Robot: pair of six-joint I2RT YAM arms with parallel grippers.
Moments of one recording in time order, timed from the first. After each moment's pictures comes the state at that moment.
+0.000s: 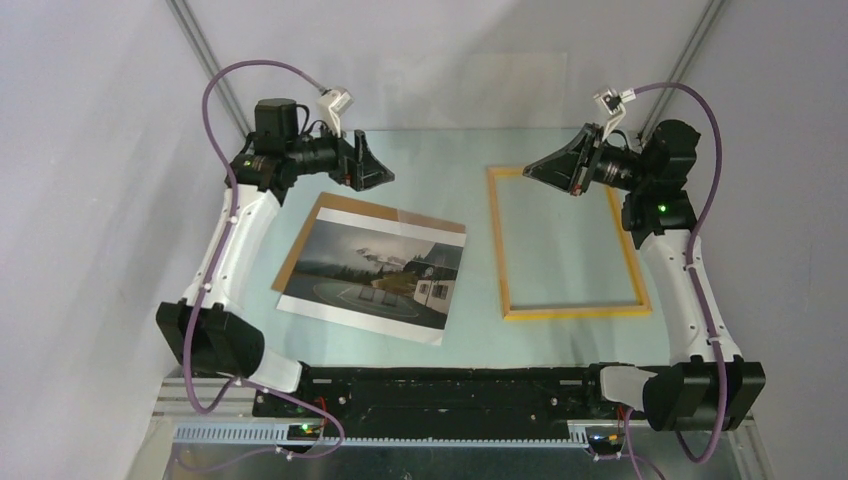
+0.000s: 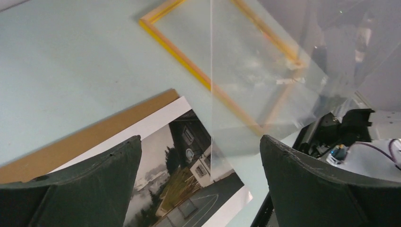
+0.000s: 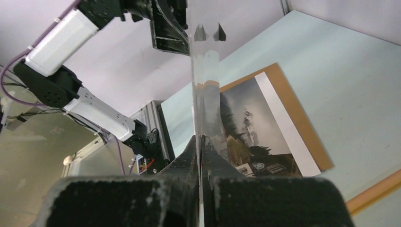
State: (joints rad) left arm -0.15 1.46 1.58 -0.65 0.79 0.01; right arm 0.02 1.21 1.25 0.02 -1.20 0.51
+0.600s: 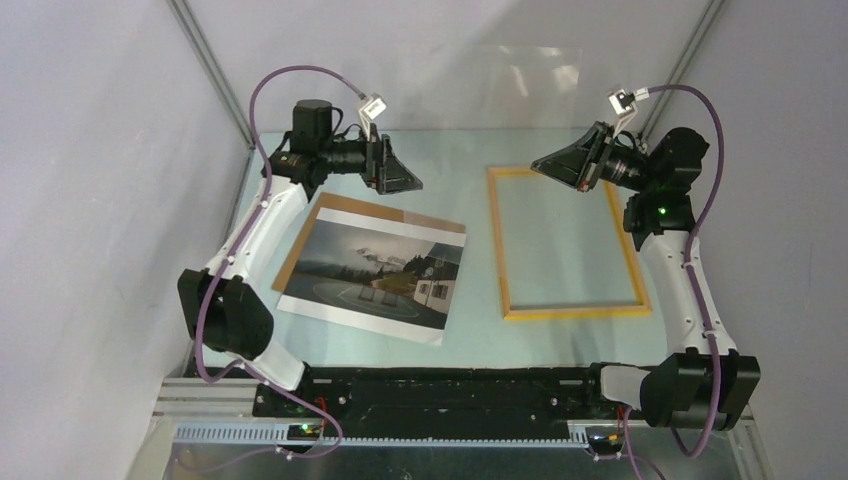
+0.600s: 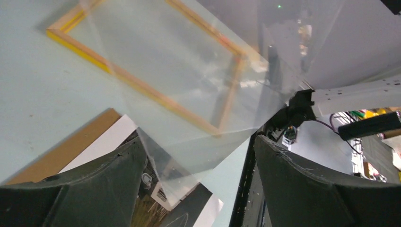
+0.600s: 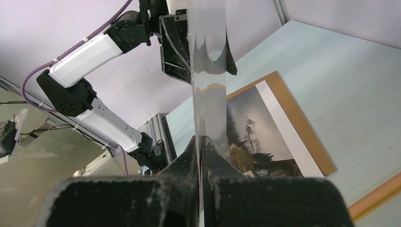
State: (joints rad) left arm -0.24 1.58 1.54 -0.46 1.01 -0.10; right arm -0.04 1.22 1.19 0.26 -1.22 0.72
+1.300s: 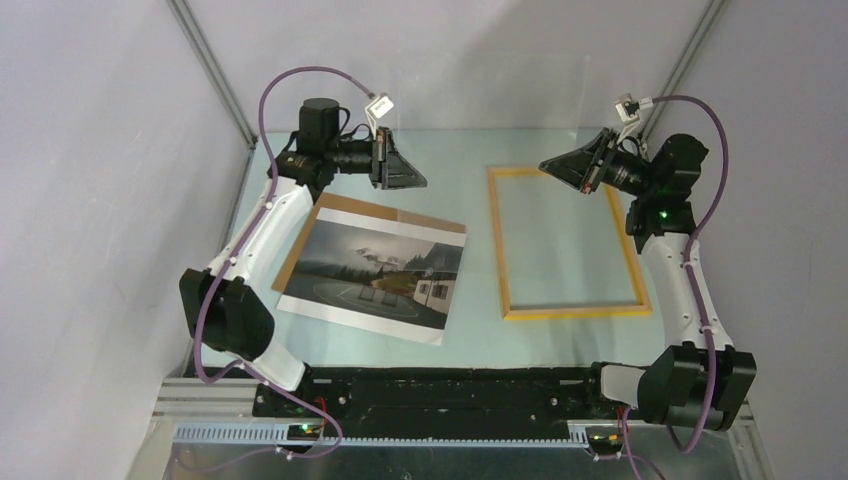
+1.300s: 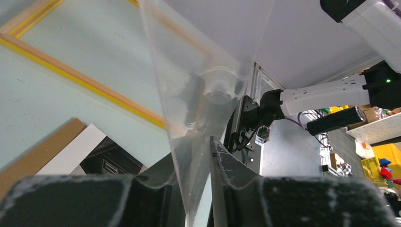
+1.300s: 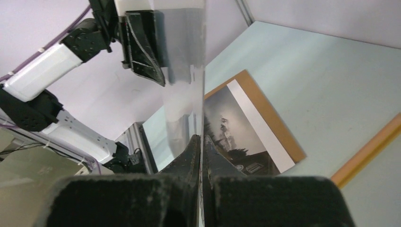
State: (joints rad) left arm -0.29 1.59 1.54 -0.40 1.09 -0.22; right arm -0.10 1.23 1.13 0.25 -1.16 0.65
